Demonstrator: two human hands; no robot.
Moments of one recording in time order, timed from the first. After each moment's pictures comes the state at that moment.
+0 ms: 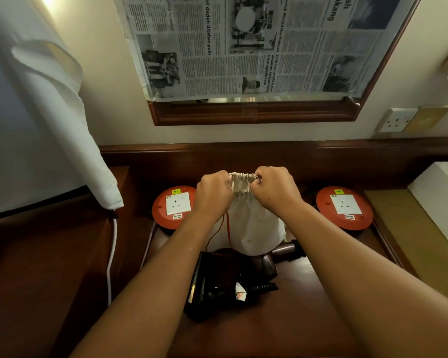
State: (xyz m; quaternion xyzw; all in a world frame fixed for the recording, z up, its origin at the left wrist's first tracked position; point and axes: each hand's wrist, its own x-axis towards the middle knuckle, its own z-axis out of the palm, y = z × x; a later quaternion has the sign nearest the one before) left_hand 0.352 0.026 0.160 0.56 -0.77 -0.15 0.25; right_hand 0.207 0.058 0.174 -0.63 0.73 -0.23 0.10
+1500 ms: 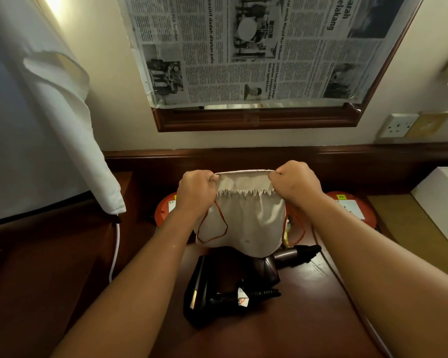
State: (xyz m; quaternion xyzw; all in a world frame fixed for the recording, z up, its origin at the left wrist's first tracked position) left_hand 0.383 0.007 0.171 0.59 -0.74 -0.15 0.28; right_hand 0.181 0.058 0.205 -0.55 0.80 -0.20 0.15
